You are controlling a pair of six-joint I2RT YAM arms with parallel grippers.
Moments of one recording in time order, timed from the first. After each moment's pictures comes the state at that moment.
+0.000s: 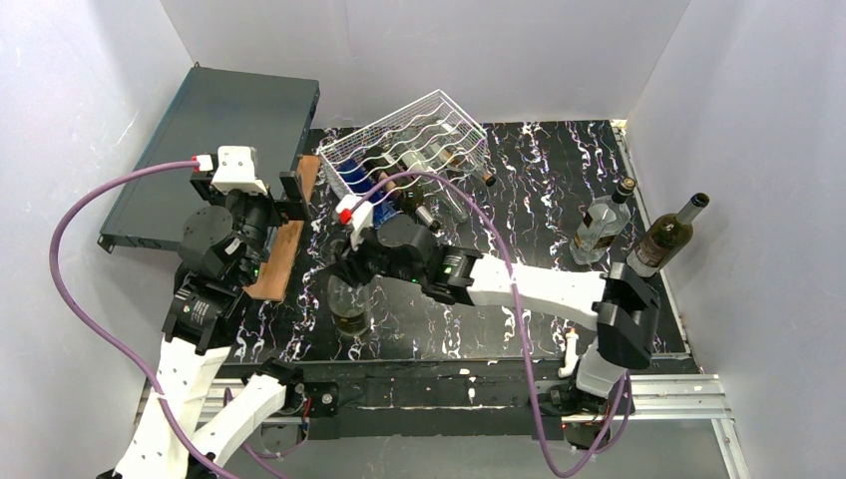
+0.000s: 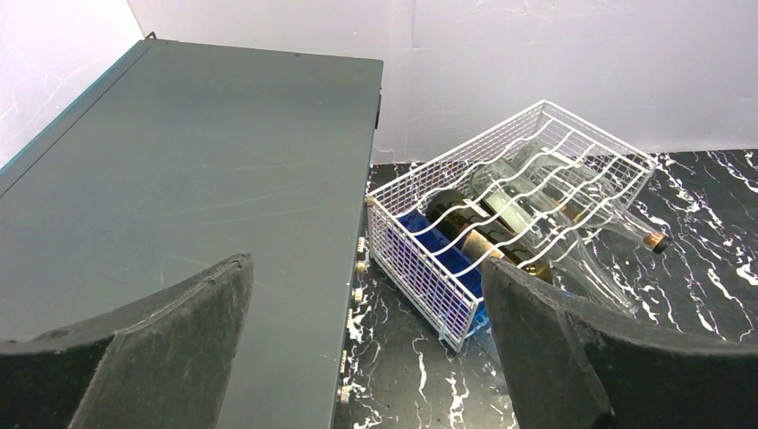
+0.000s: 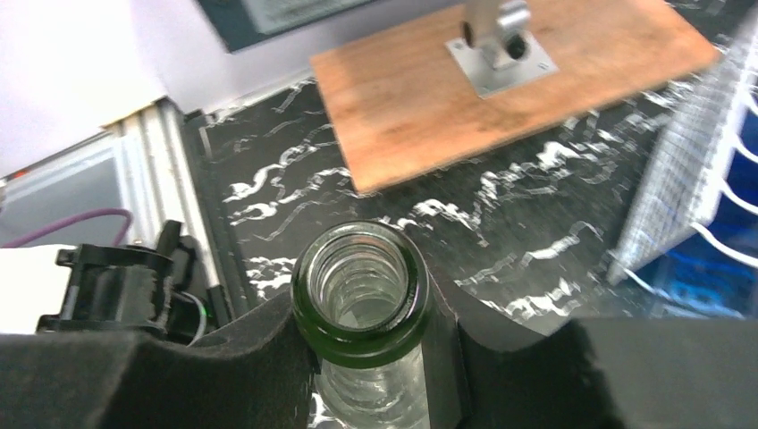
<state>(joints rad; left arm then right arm) -0.36 0.74 1.16 -0.40 -0.35 0.04 1.22 1.68 1.36 0.12 -0.03 0.13</state>
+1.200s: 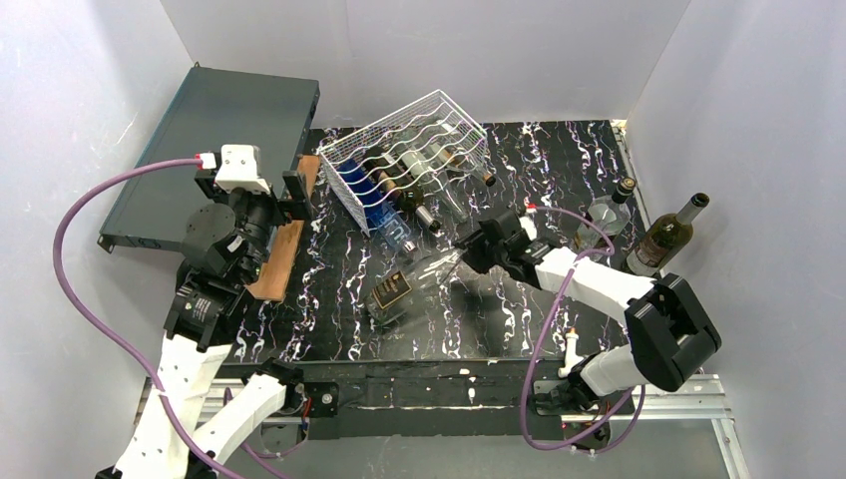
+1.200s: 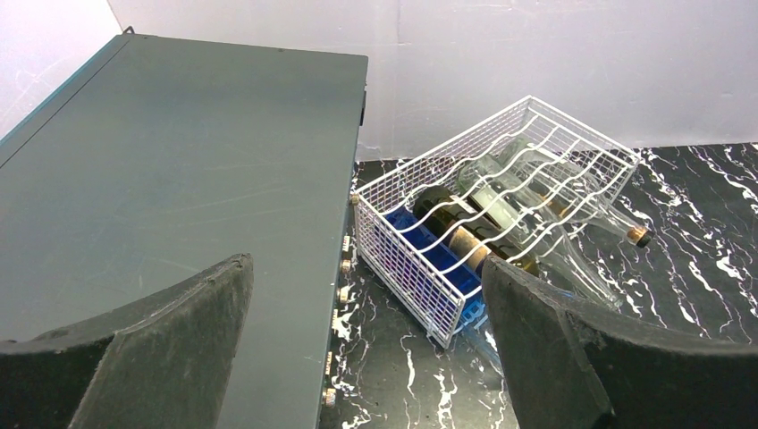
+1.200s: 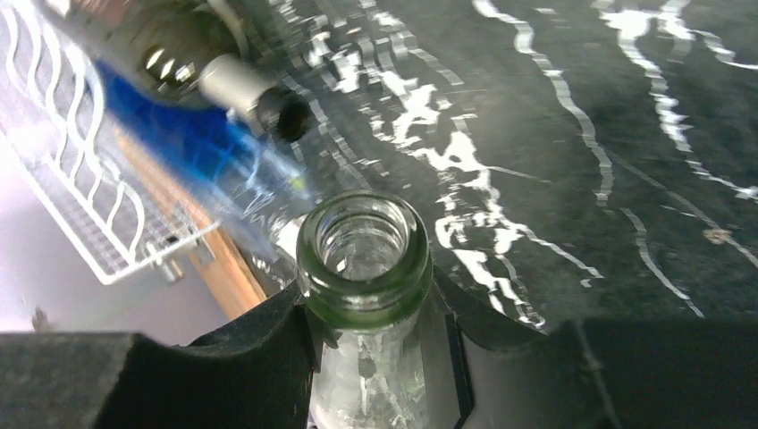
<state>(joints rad) -0.36 0.75 1.16 -0.40 -0.33 0.02 0.70 1.42 0.86 -0.20 0.16 1.44</state>
